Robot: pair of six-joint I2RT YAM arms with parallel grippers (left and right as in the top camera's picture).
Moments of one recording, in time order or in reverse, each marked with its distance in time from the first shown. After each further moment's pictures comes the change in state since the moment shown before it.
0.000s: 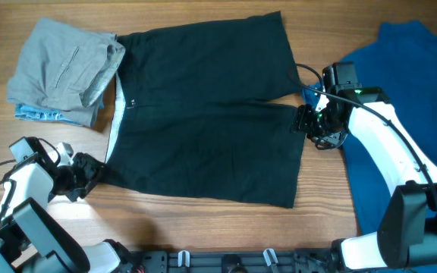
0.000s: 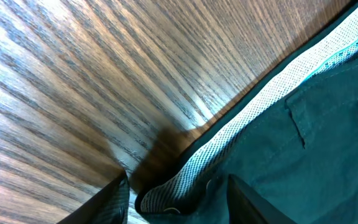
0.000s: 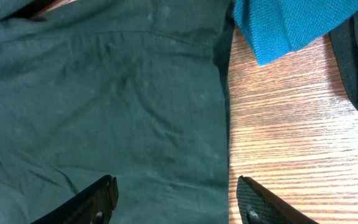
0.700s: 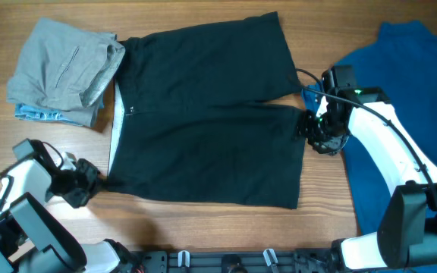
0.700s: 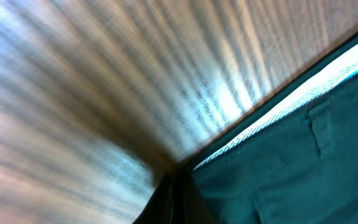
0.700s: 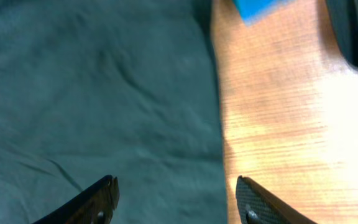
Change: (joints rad) left arm 0.000 0.031 0.034 -0.153 -0.041 -0.054; right arm 0.000 0.000 -0.001 -0.100 0.003 0.018
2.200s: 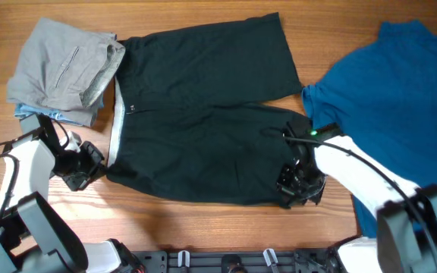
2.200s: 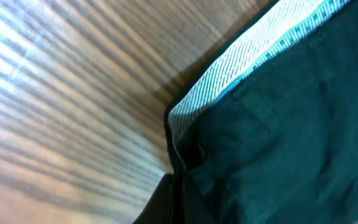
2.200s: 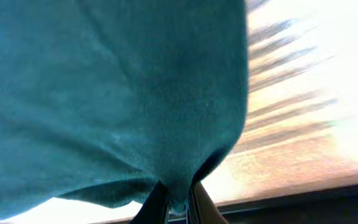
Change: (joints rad) left arm -0.148 0.002 0.159 -0.133 -0.046 0.000; right arm 0.278 -0.078 -0.292 -0.085 -0.050 0.322
